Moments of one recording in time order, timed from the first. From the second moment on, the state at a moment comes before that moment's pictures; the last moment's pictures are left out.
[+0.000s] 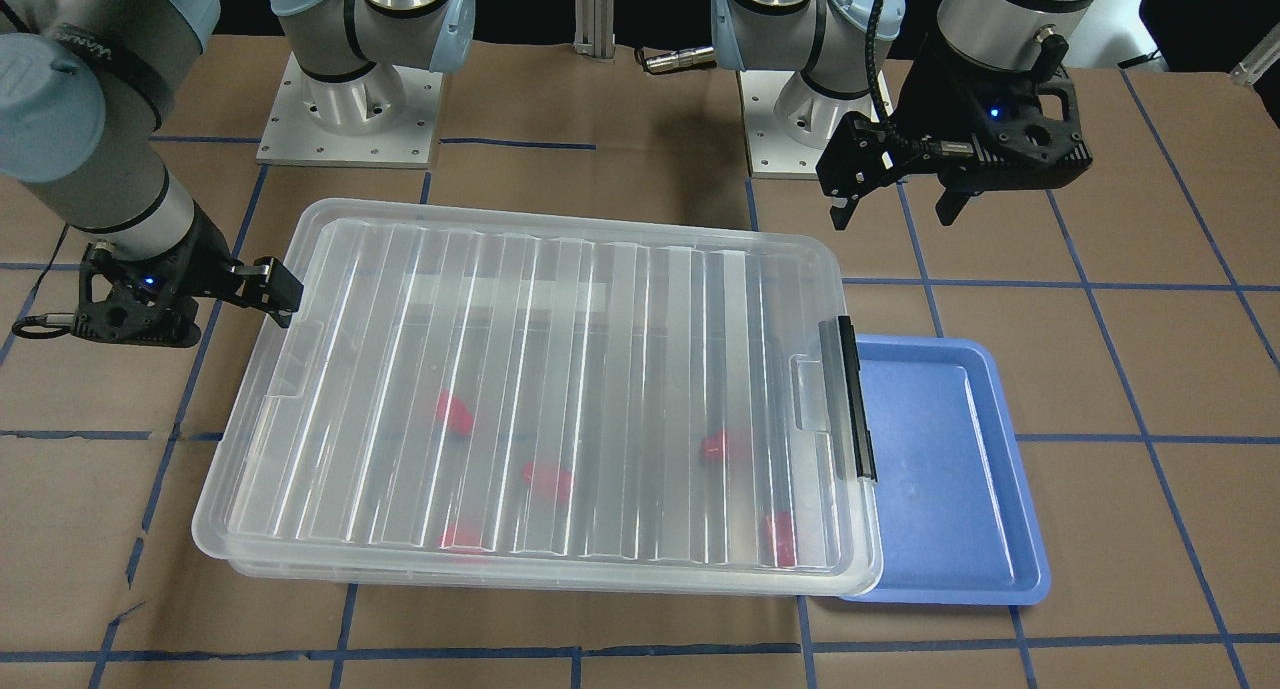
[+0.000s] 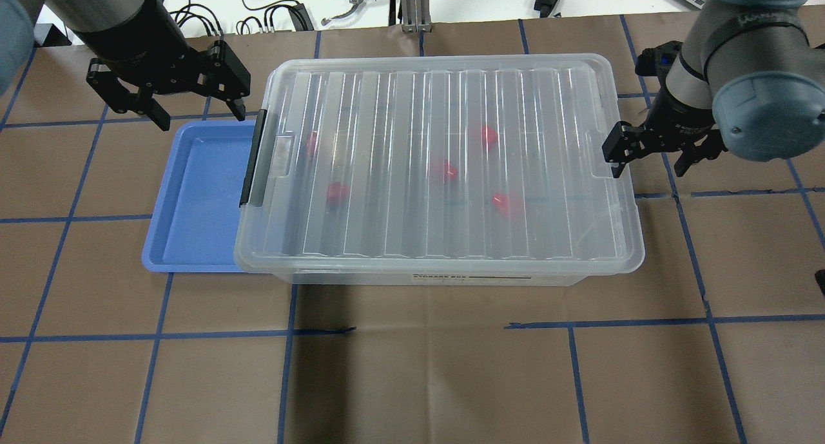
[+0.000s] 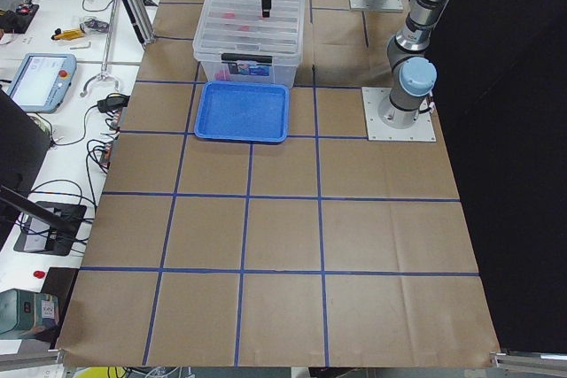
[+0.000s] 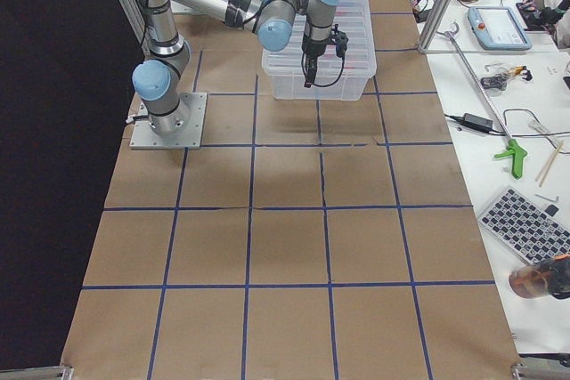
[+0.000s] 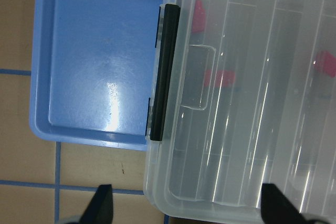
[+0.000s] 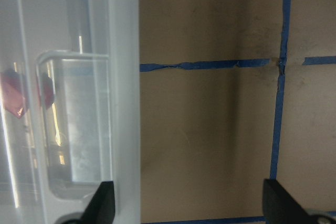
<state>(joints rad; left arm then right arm) -1.55 -1.58 -1.49 -1.62 1.56 -0.07 1.38 -1.48 1.81 -1.82 -1.62 -0.16</state>
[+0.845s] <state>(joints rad) -1.55 -1.58 -1.49 -1.62 1.56 -0.07 1.30 -1.47 1.81 -1.82 -1.65 -0.25</state>
